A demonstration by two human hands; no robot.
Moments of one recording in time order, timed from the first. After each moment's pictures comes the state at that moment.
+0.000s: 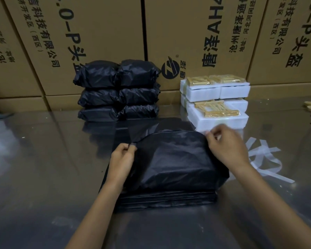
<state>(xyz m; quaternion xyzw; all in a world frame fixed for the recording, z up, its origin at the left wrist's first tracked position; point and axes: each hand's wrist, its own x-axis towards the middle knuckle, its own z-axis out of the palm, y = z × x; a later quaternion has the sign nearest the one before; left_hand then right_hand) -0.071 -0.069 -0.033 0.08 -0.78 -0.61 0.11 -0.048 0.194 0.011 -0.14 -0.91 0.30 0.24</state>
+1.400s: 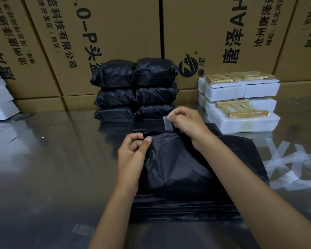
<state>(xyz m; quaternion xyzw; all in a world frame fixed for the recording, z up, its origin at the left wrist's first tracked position) -0.078 -0.088 -0.018 -0.01 -0.63 -0.75 0.19 -0.122 0.063 0.052 0.00 -0.77 0.64 0.09</state>
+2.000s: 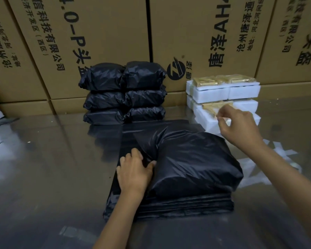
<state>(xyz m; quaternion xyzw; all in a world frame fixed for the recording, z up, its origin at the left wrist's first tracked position) -0.076 -0.062 -0.046 0.07 -0.95 -0.26 0.17 -0.098 0.217 0.031 0.03 -0.92 0.19 0.34</state>
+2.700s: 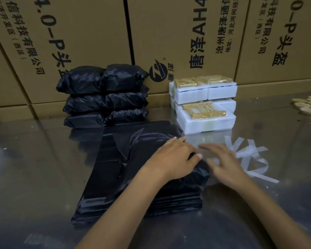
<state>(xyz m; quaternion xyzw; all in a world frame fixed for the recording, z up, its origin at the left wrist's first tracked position) -0.066 0.069 0.018 -0.39 -0.91 -0.13 0.03 -0.038 0.259 -0.046 0.05 -0.92 0.32 0.20</state>
